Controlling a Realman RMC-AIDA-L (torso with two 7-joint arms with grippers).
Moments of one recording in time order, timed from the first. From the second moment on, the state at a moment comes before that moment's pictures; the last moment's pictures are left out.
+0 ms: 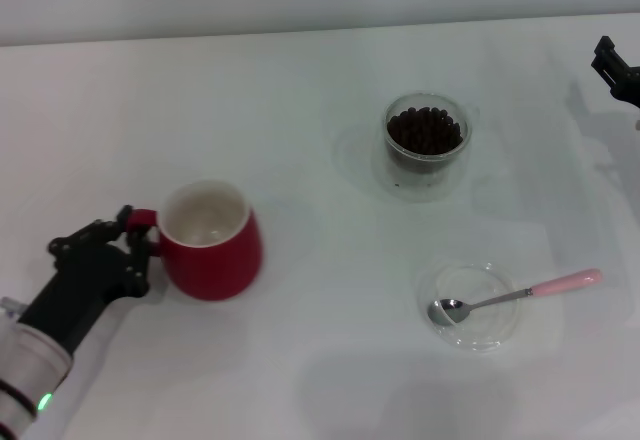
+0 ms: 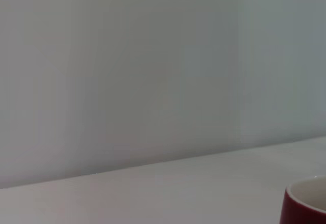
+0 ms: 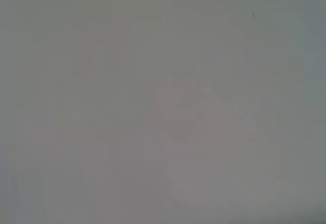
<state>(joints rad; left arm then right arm) -0.34 -2.09 2.84 0.24 -0.97 1.12 -0.16 0.52 2.03 -0.82 0.02 -0.46 -0.95 0.40</state>
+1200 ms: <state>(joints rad) -0.39 -2.09 2.84 0.28 -0.86 1.07 -0.10 0.52 2.03 -0.82 0.02 -0.46 -0.96 0.40</state>
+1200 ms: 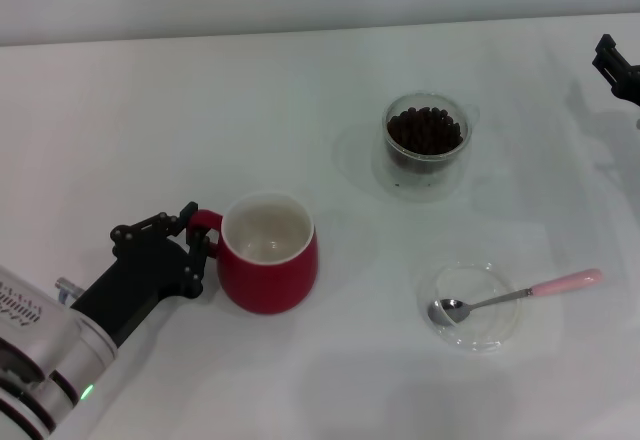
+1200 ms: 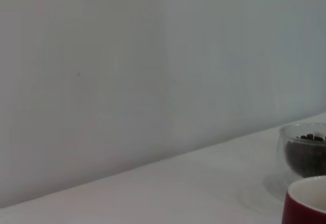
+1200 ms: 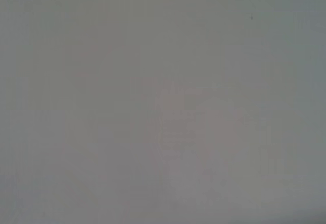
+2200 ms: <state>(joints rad) -0.29 -2.09 2.84 0.29 -0.86 1.15 -0.07 0.51 2.03 -0.82 0.02 -0.46 -0.96 0.42</state>
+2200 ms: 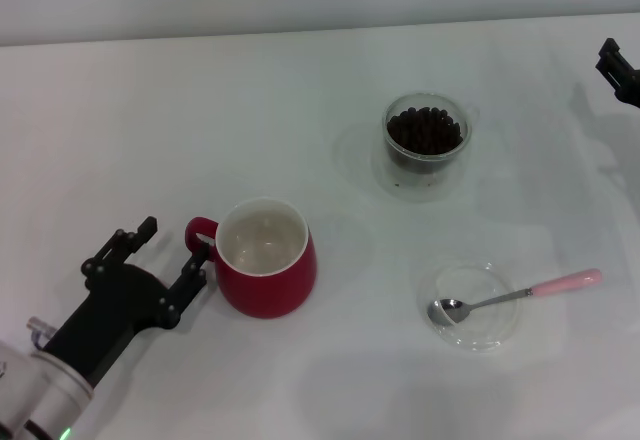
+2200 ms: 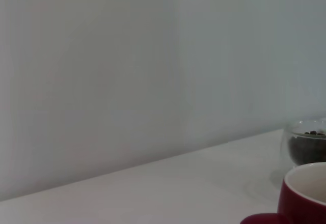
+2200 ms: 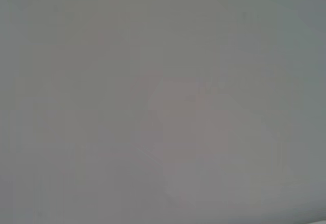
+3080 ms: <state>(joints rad) -0.15 -2.08 2.83 0.22 -1.18 1.37 -0.26 0.20 1.98 -1.15 -0.11 -0.47 -1.22 1.24</state>
